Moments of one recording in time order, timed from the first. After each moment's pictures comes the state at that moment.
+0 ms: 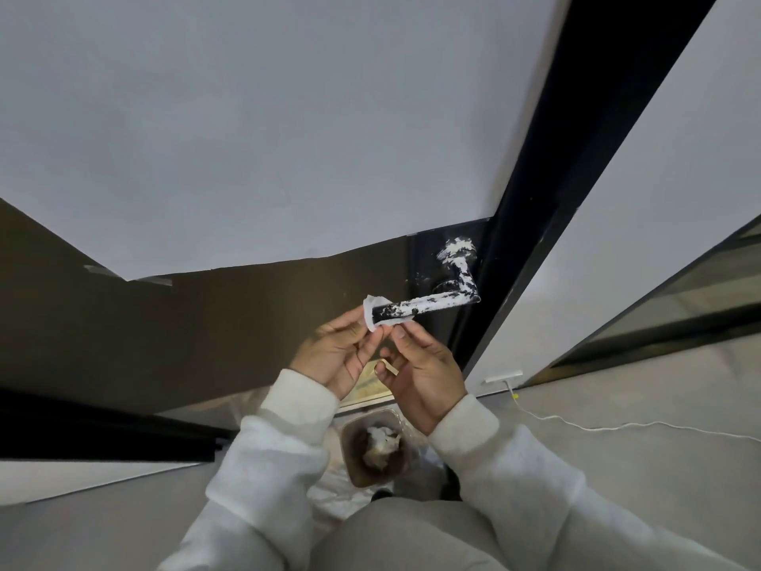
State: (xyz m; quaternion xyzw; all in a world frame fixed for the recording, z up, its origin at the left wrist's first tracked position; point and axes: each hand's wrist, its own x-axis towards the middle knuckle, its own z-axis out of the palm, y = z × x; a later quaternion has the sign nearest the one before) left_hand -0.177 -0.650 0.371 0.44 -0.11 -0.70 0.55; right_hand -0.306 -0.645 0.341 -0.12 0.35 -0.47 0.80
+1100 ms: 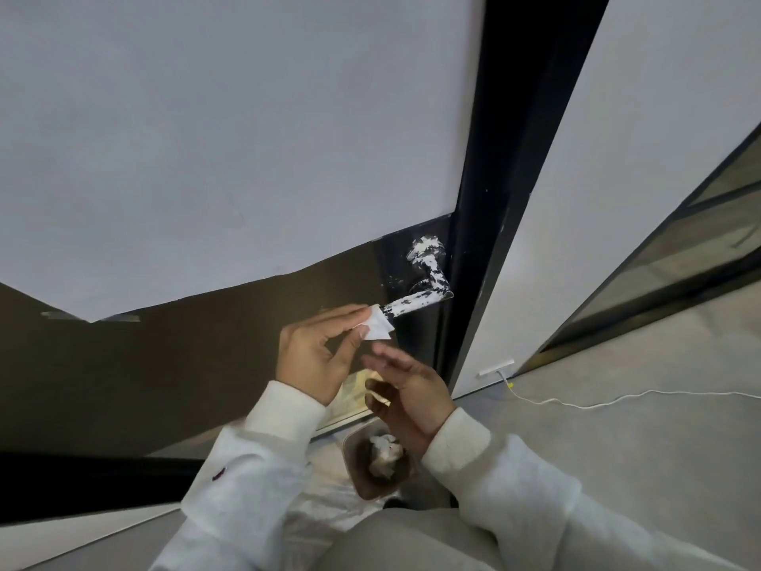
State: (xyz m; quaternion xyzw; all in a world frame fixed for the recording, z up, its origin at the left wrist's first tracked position) left_hand -0.170 -0.650 0.377 0.57 -0.70 -0.16 0.39; right_hand -0.310 -0.627 0.336 -0.07 0.42 -0.42 0.80
